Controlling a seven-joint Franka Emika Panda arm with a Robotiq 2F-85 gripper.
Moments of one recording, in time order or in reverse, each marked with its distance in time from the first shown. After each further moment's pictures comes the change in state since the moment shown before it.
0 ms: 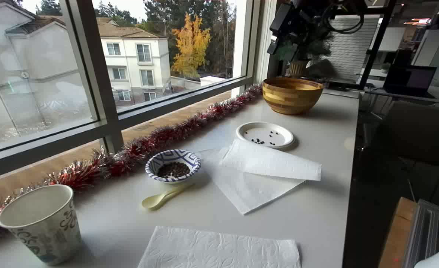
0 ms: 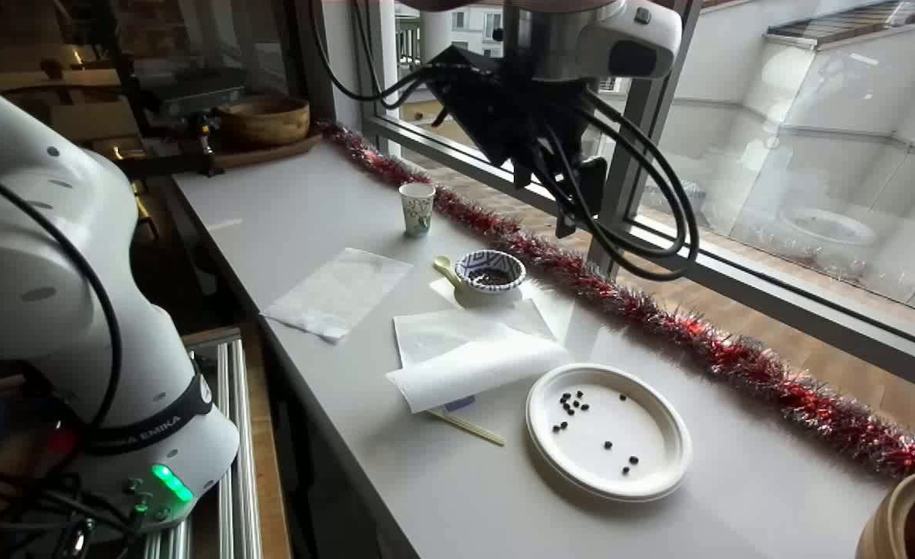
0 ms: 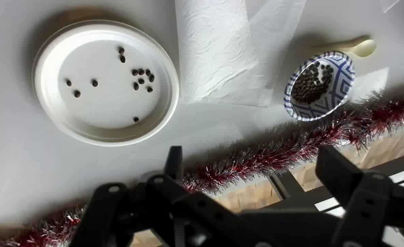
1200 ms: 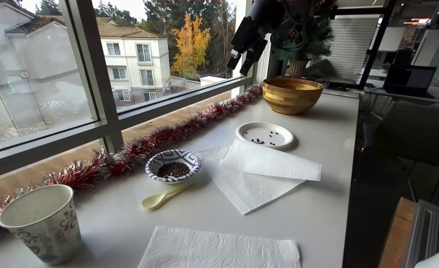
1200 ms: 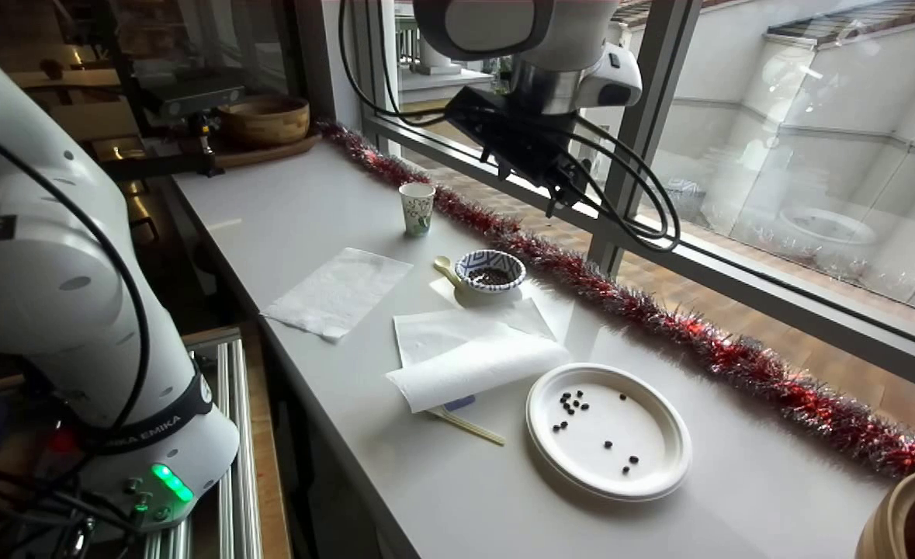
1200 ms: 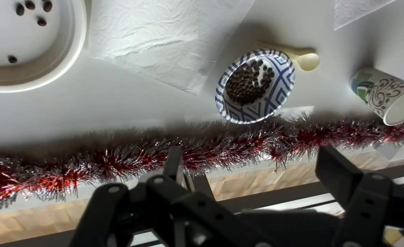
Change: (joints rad) arm 0.153 0.186 0.029 0.064 0.254 0.081 -0.342
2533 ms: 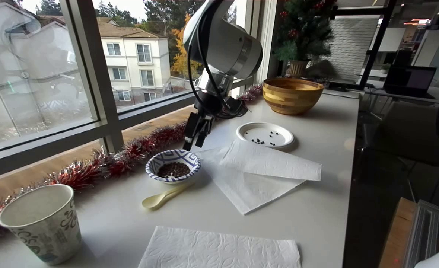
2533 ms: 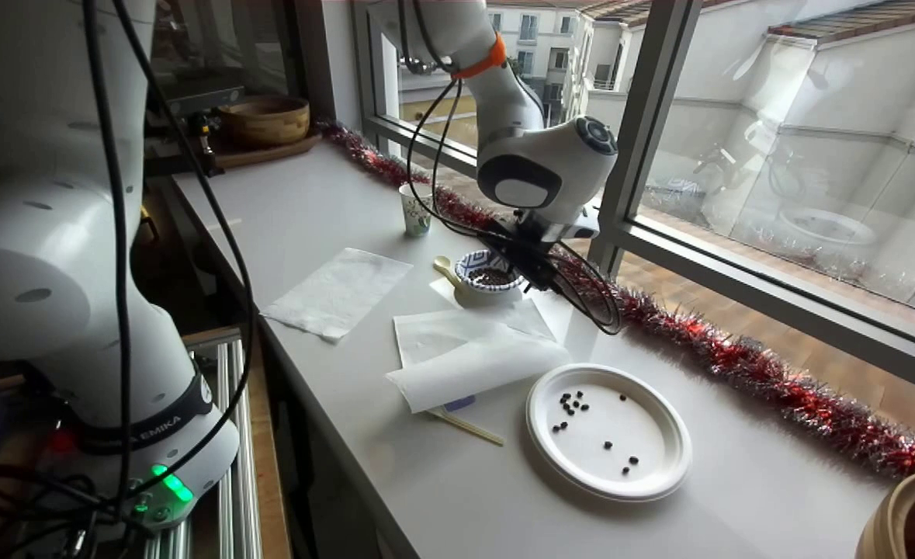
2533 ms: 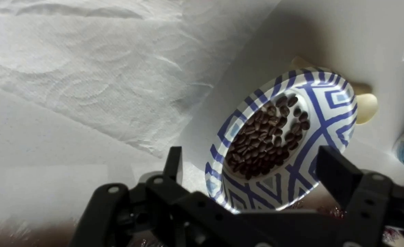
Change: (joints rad) arm -0.181 0.657 0.369 0.276 0.198 0.149 -0.235
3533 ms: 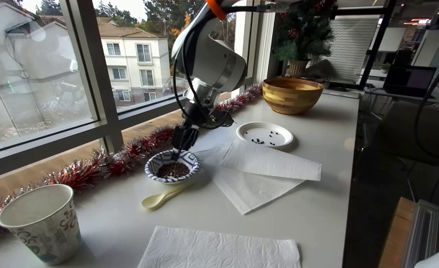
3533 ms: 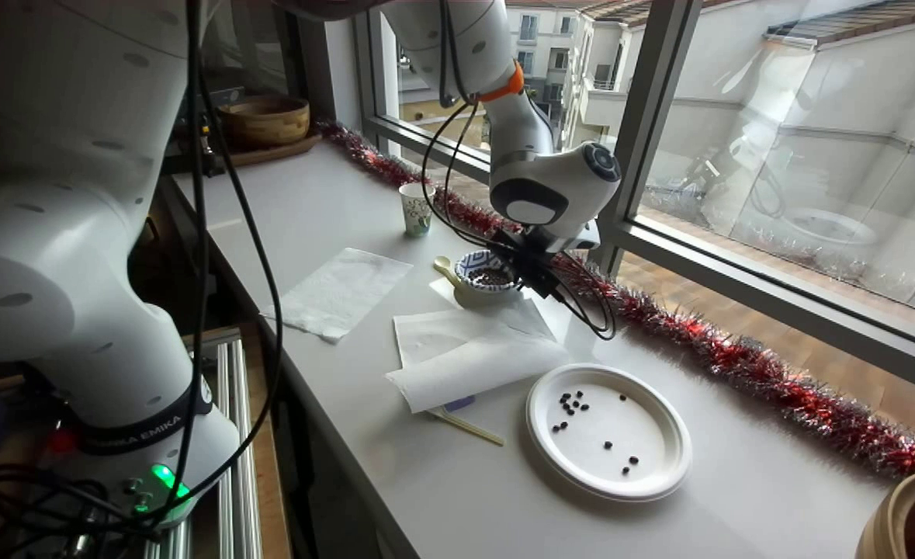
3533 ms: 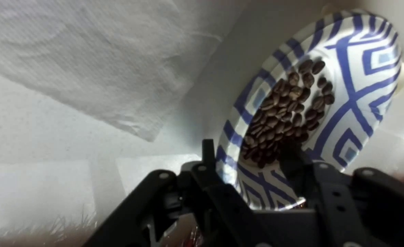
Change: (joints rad) arm -0.077 0.154 0.112 0.134 0.000 0.021 0.002
